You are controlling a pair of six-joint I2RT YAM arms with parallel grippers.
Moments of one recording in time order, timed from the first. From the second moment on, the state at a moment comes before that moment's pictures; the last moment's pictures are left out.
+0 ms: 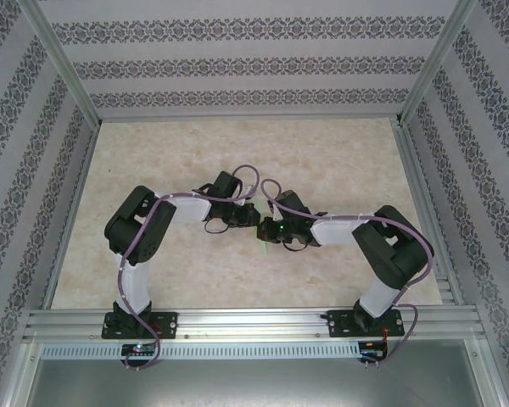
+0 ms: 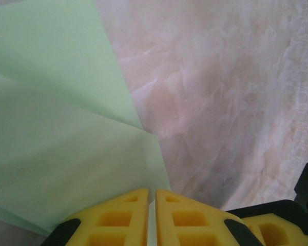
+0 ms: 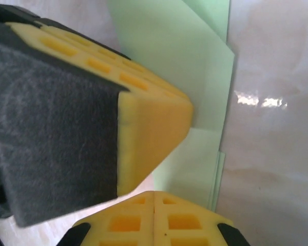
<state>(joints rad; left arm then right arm) -0.57 1.97 1.07 -0.09 0.60 -0.56 0.66 1.70 0.72 0.08 -0.37 0.72</state>
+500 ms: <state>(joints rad) -0.55 1.95 1.14 -0.12 0.60 -0.49 0.66 1.66 0.63 0.12 -0.39 0.68</state>
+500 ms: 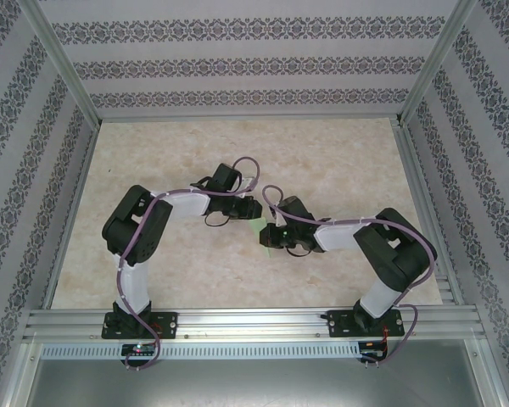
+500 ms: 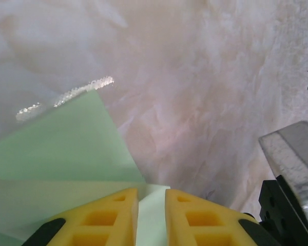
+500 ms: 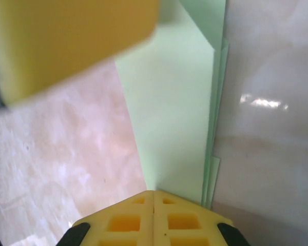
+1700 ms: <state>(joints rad) -0.55 1.90 1.06 -0.20 0.37 -0.56 0.66 1.64 0.63 0.05 -0.41 0.63</state>
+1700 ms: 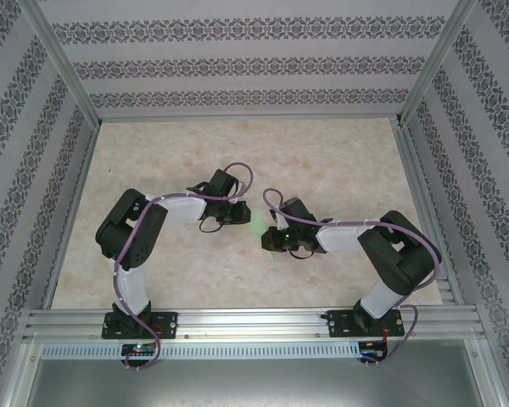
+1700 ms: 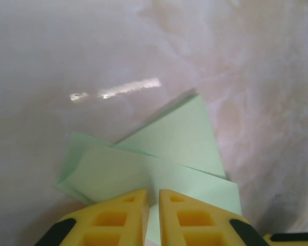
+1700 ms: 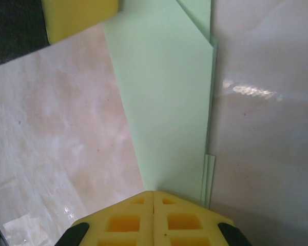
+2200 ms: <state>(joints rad) -0.49 1.67 0.95 -0.19 0.26 -0.63 0.66 1.64 0.63 0.06 -0.42 0.63</state>
